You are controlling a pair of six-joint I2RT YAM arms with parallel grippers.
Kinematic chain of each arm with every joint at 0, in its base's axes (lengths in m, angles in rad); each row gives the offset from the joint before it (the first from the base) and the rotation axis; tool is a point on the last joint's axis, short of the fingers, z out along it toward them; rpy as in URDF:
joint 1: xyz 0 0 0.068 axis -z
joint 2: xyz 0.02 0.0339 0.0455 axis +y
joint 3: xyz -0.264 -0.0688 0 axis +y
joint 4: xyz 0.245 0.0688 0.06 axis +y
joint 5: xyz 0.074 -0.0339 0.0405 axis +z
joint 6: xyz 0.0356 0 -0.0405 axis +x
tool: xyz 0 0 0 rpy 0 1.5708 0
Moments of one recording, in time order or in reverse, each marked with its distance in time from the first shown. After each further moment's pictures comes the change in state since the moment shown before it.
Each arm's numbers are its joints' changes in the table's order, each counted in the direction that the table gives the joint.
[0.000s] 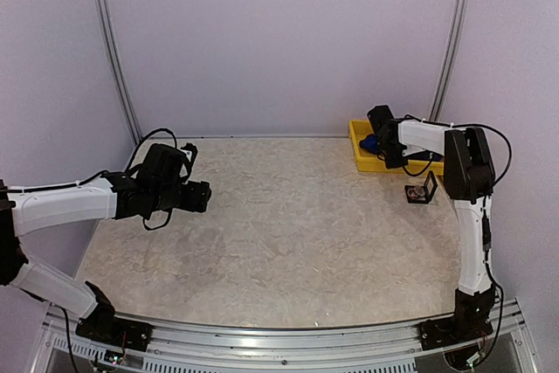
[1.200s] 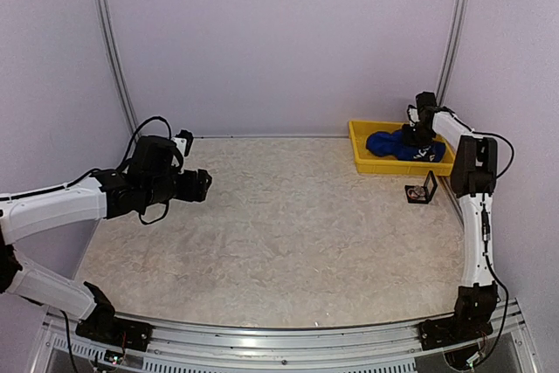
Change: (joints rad) left arm 0.000 -0.071 -0.011 -0.047 -0.021 0.015; right arm 0.307 0.245 -0.468 0.040 0.669 -1.767
